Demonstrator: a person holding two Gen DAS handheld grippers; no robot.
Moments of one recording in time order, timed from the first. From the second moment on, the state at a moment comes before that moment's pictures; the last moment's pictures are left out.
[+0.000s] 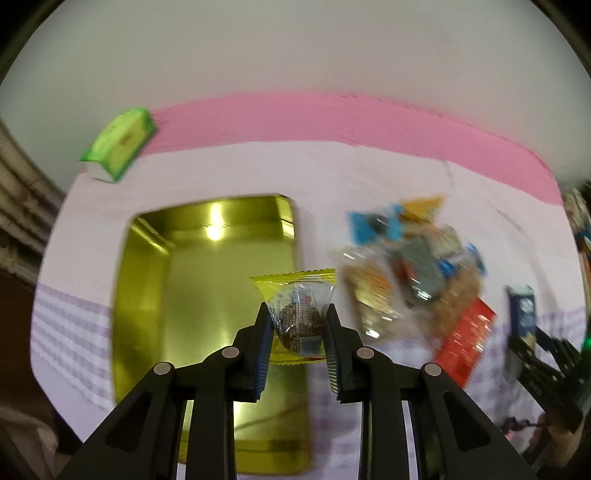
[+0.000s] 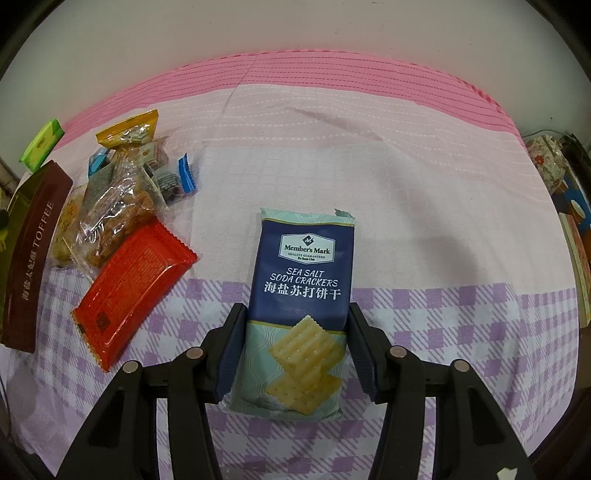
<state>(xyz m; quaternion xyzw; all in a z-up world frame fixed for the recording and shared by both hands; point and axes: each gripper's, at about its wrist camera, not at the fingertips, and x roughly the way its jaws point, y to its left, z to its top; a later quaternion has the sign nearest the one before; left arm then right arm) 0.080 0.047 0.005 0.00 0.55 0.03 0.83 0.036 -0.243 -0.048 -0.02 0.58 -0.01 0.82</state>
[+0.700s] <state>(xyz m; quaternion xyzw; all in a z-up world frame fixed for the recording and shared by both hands) 0.115 0.150 -0.052 0.01 0.58 0.10 0.81 0.036 -0.243 -0.049 -0.01 0.57 -0.02 0.82</state>
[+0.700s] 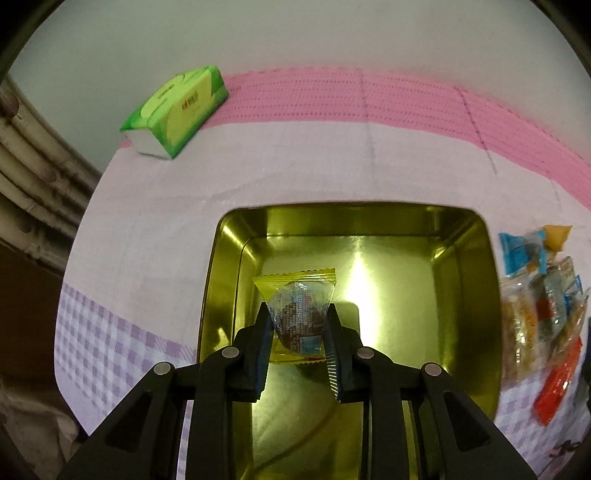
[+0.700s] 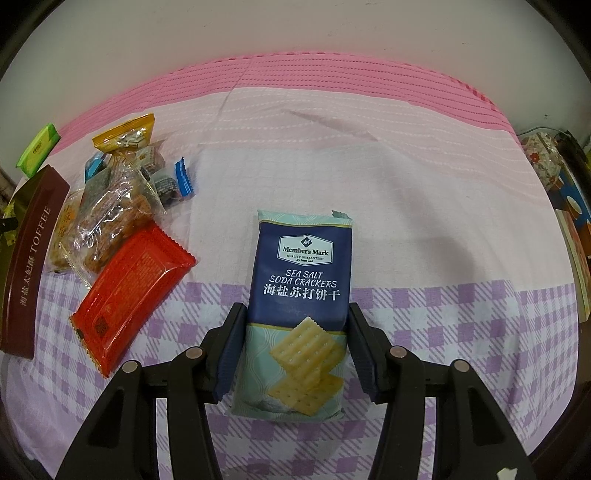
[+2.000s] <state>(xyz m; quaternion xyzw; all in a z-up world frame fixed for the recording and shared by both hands) 0.088 0.166 -0.032 0.00 0.56 0.07 0.83 0.040 -0.245 -0.050 -0.01 0.59 -0.02 0.81</state>
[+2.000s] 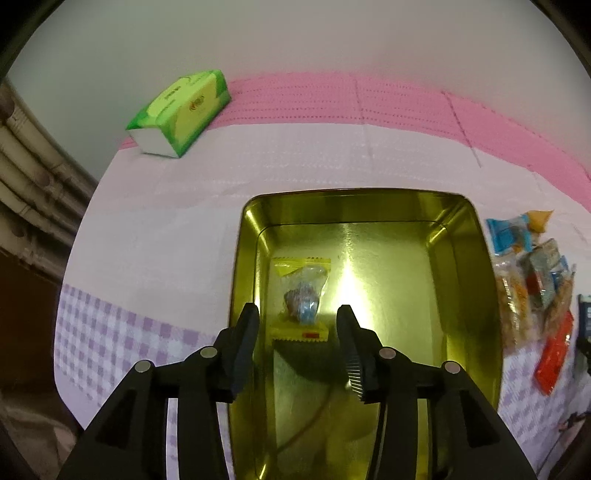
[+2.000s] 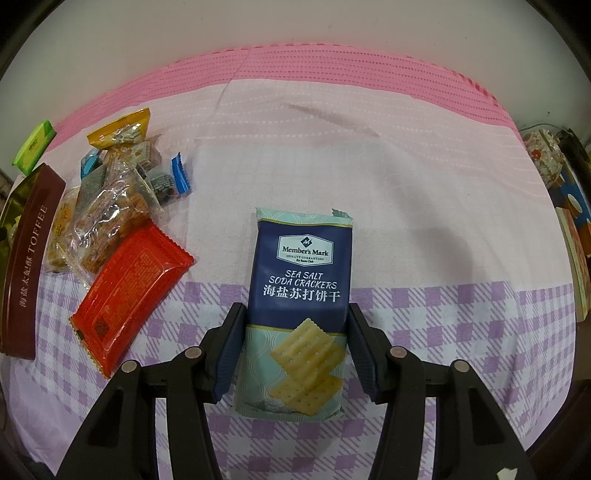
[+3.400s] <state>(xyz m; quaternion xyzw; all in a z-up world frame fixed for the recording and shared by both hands) -0.017 0.284 0.008 -0.09 0.44 0.25 0.86 0.040 0.047 0.017 -0.02 0.54 0.21 0.81</state>
